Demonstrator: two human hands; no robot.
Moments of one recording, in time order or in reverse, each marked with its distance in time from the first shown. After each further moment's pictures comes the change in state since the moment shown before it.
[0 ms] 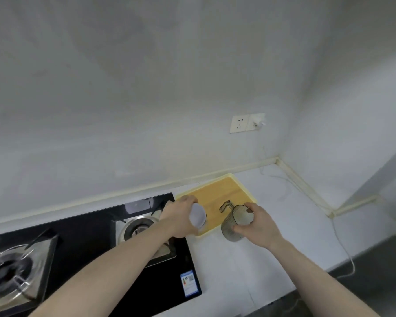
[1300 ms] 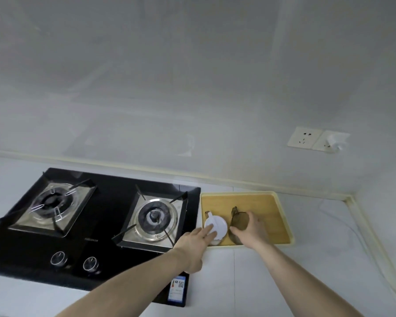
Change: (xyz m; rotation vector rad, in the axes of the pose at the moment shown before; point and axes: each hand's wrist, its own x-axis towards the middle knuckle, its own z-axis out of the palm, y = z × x) left_hand 0.024 0.026 0.098 0.091 -0.230 -0.198; right_hand 0.170 0.011 0.071 -0.185 -0.330 -0.076
